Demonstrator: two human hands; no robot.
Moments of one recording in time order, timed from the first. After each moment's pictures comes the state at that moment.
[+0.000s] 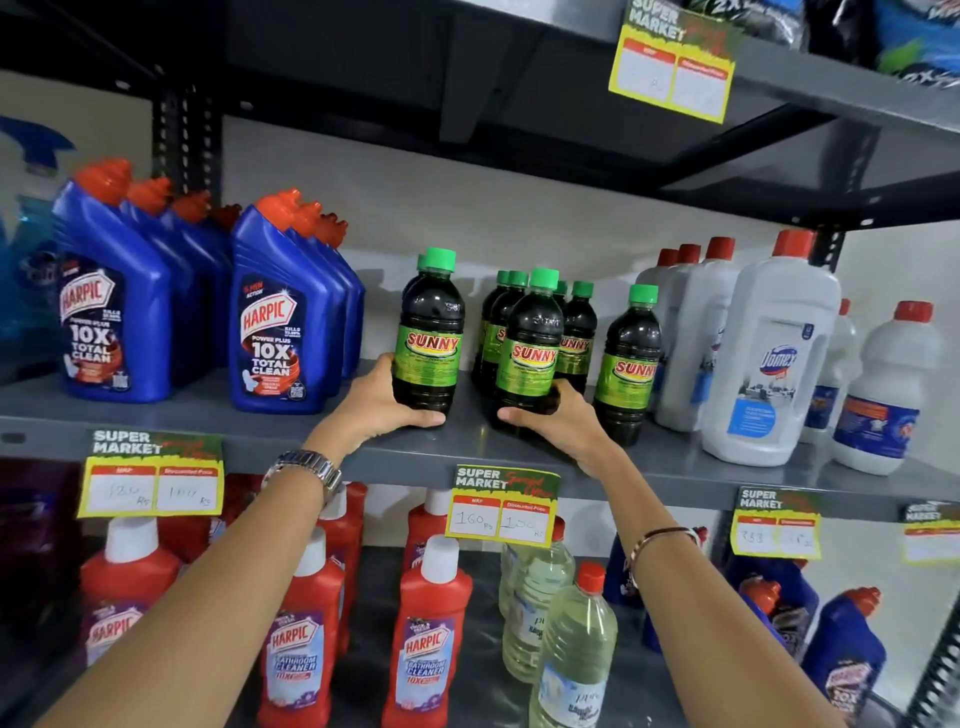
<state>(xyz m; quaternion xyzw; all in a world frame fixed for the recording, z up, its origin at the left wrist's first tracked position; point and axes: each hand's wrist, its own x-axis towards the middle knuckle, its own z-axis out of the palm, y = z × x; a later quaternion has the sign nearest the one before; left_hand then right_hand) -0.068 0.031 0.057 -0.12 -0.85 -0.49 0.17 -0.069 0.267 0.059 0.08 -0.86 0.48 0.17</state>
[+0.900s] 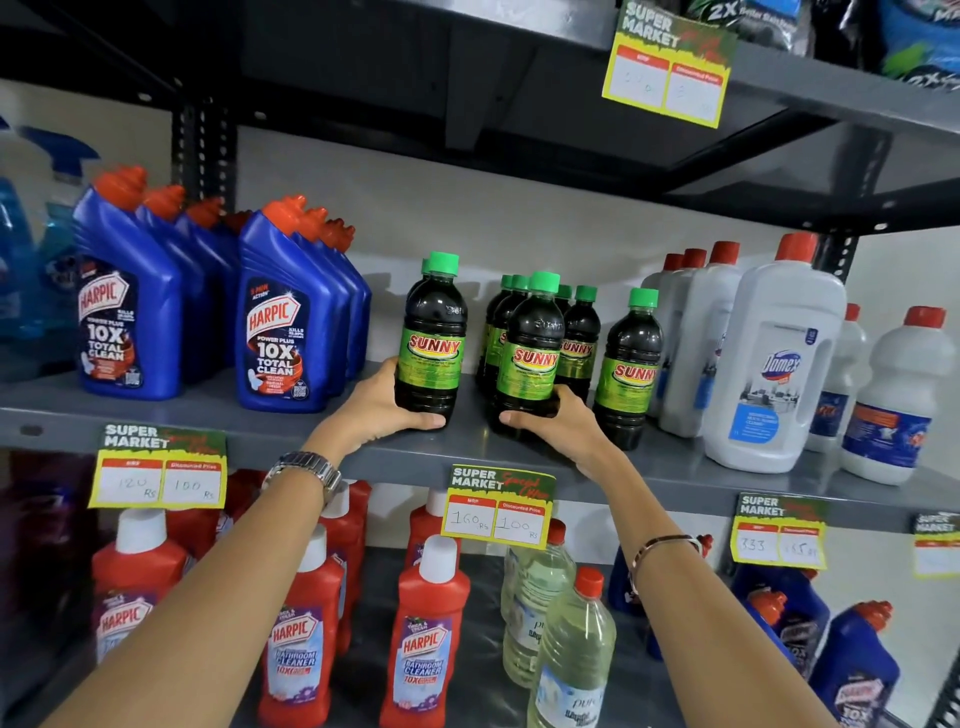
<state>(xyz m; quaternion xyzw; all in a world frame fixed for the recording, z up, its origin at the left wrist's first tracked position) -0.061 0.033 0.057 -0.14 -0.85 -0.49 0.15 -0.072 0.272 0.058 0.09 -0.86 0.48 0.15</state>
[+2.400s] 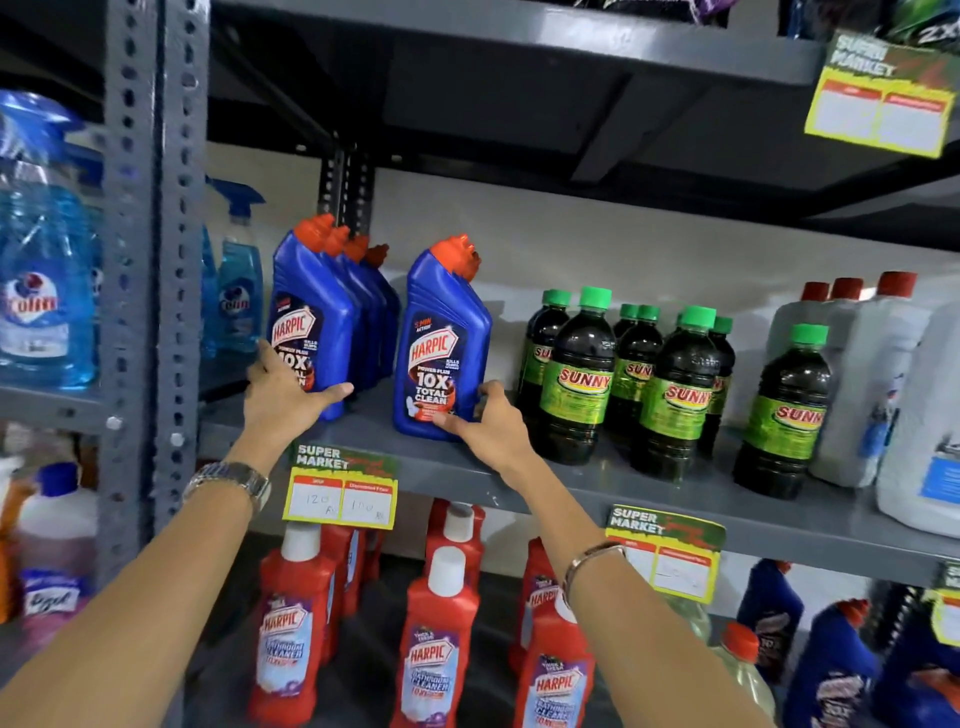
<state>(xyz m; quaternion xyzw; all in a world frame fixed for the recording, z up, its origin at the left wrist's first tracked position) -0.030 -0.180 0.054 0.16 -0.81 -0.42 0.38 -0.066 0.043 0.056 0.20 -0.85 0.46 0.15</state>
